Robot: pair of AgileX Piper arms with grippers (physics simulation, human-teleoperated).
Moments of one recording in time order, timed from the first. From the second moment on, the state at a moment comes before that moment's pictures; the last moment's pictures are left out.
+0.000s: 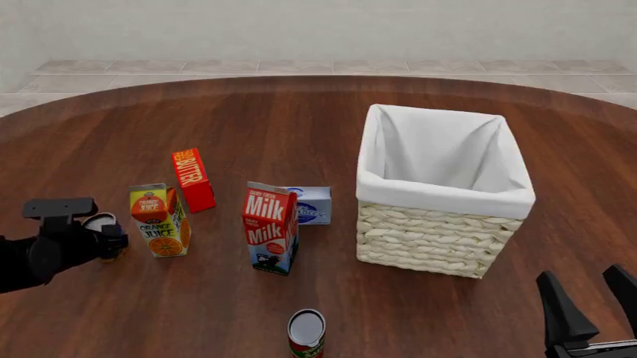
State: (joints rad) left arm 0.26 1.62 -0.57 -0.22 0.11; right arm 0.08 0.00 0.00 0.01 -0.03
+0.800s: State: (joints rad) left arm 0.28 1.49 -0.68 -0.07 0.14; right arm 0.08 0.00 0.00 0.01 -0.03
